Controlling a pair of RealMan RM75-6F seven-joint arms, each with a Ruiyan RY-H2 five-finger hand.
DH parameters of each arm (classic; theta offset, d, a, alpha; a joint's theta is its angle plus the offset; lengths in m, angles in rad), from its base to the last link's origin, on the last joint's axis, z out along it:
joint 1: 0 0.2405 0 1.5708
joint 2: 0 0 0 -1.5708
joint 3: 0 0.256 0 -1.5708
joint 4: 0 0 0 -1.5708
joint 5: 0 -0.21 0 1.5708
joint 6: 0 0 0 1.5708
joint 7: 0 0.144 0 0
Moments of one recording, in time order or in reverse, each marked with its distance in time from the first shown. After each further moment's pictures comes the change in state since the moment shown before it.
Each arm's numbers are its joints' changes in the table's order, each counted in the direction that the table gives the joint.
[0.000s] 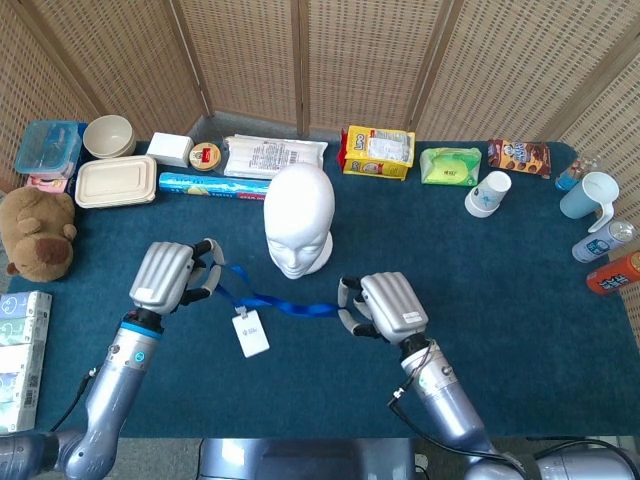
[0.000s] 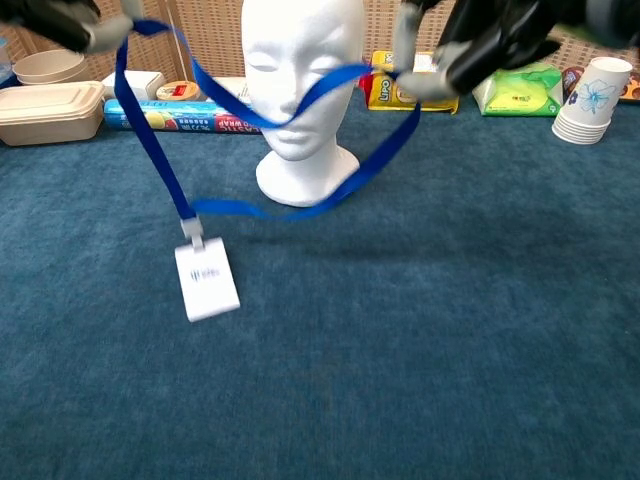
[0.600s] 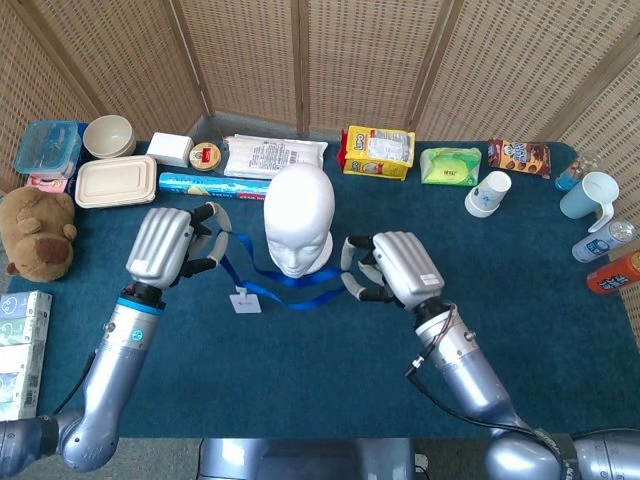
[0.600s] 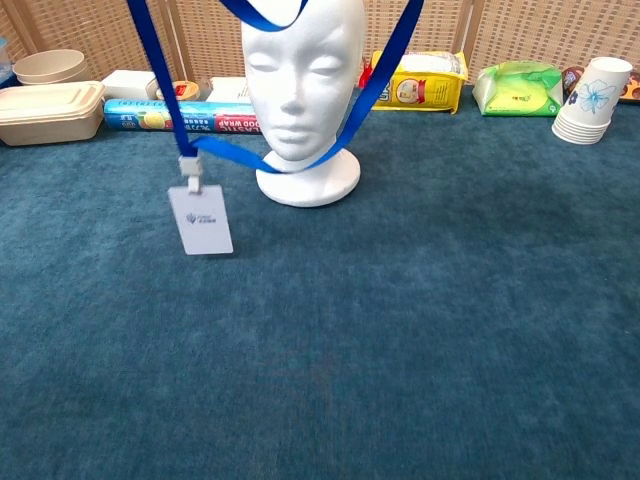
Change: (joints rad) left arm -0.077 -0.047 -0.177 -0.077 0.121 -0.017 0.011; right arm 0.084 -0.216 0.181 -0.018 -0.166 -0.128 0.186
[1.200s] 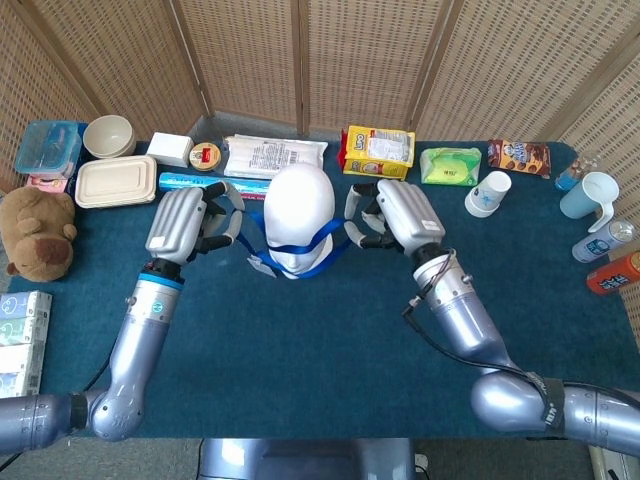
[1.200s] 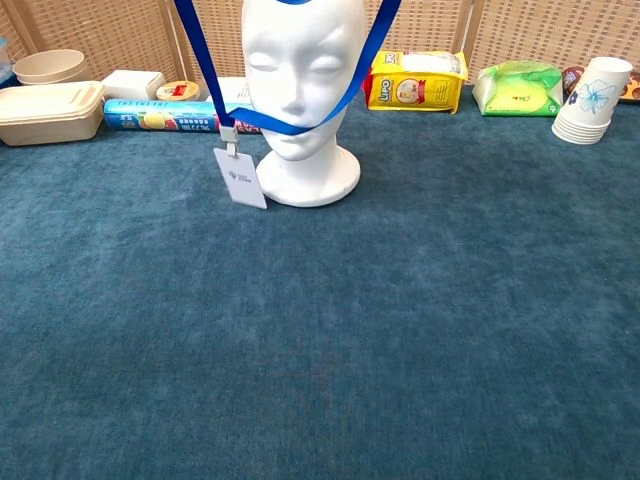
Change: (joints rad) left arm -0.100 0.075 -0.093 0.103 0.197 -0.031 -0.039; right arm 0.171 -0.055 0.067 0.222 -0.223 -0.122 0.084
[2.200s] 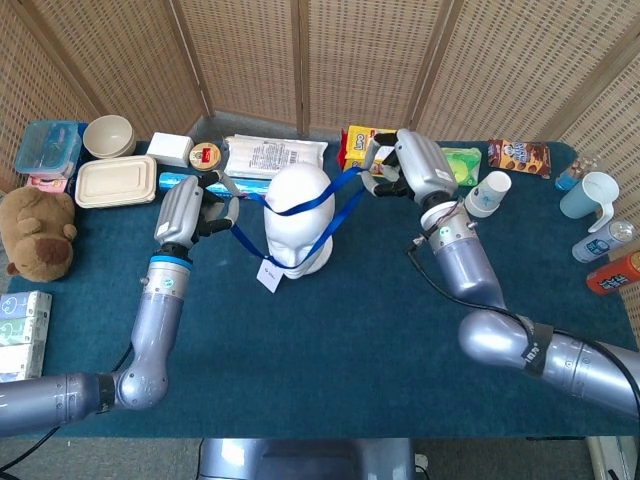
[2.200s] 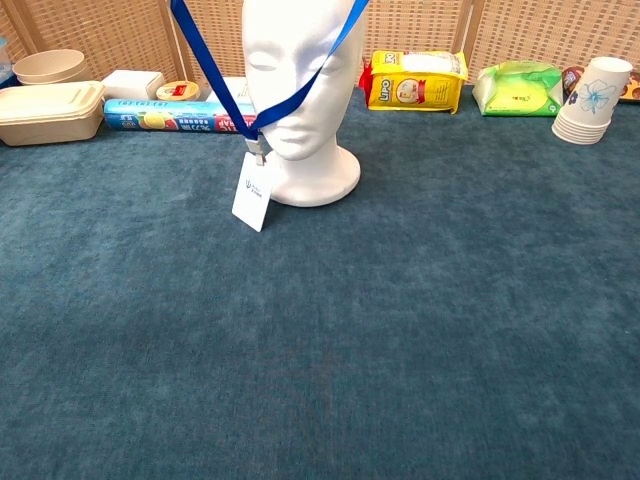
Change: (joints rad) left arm -0.062 0.101 -0.049 0.172 0.203 -0.013 -0.085; right arm 0.165 -0.008 -0.037 0.278 -0.207 -0.098 0.028
